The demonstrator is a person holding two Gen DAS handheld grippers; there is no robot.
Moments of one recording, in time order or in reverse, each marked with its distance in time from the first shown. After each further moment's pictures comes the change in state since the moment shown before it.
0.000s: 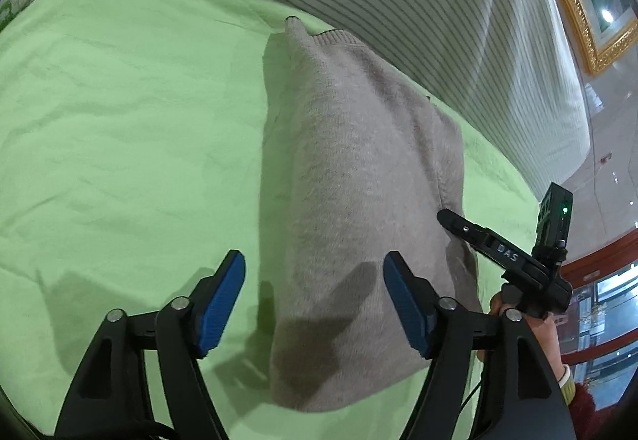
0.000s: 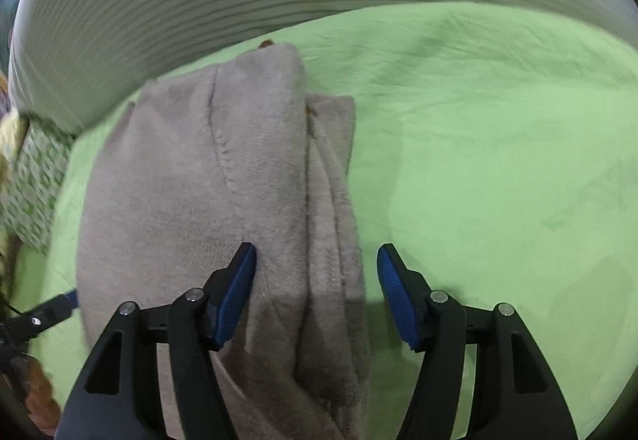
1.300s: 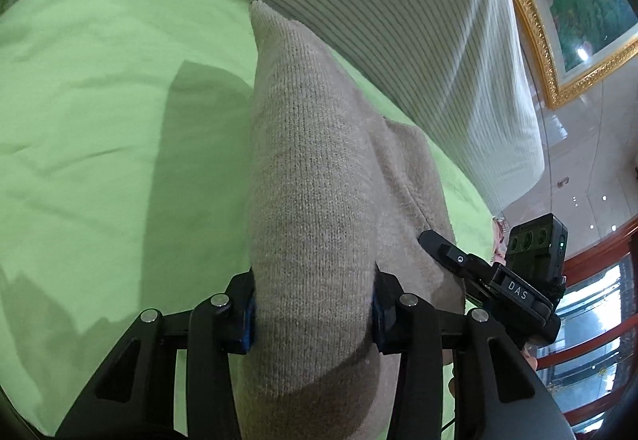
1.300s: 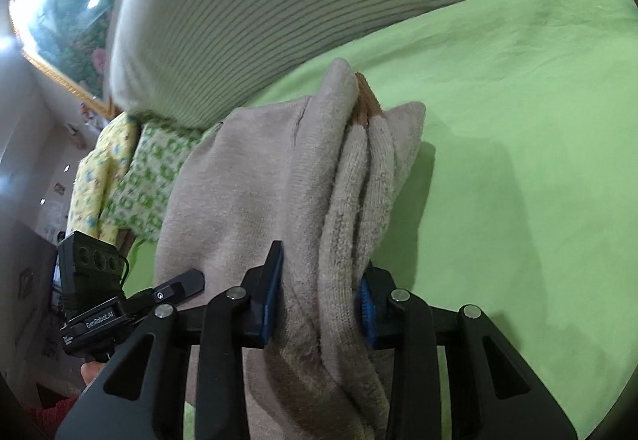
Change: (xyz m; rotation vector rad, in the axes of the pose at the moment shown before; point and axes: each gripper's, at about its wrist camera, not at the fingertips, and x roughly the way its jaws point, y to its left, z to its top) left arm -0.082 0.067 -0.047 -0.080 -0.055 -0.156; right arm -0.049 0.084 -0.067 -0.005 0.018 0.369
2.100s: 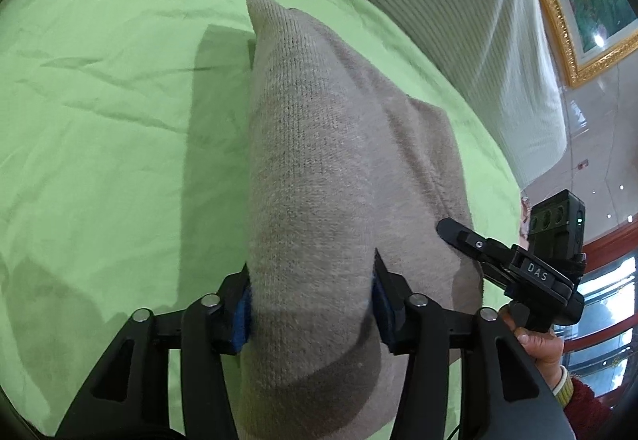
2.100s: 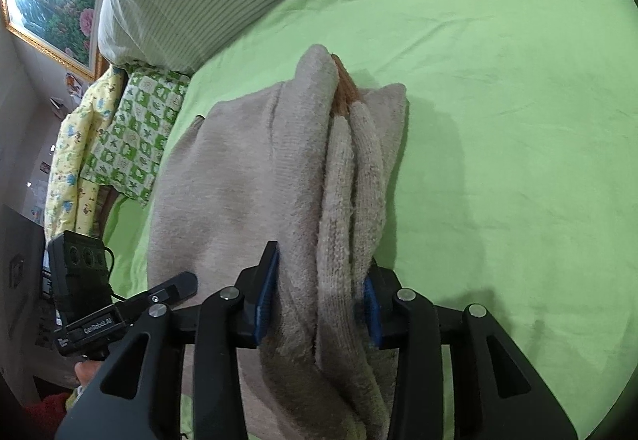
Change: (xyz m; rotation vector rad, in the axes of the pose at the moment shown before) left arm -0.012 0.054 -0.040 -0.007 0.066 0.088; right arm 0.041 0.012 -0.055 0.000 0.091 -0.094
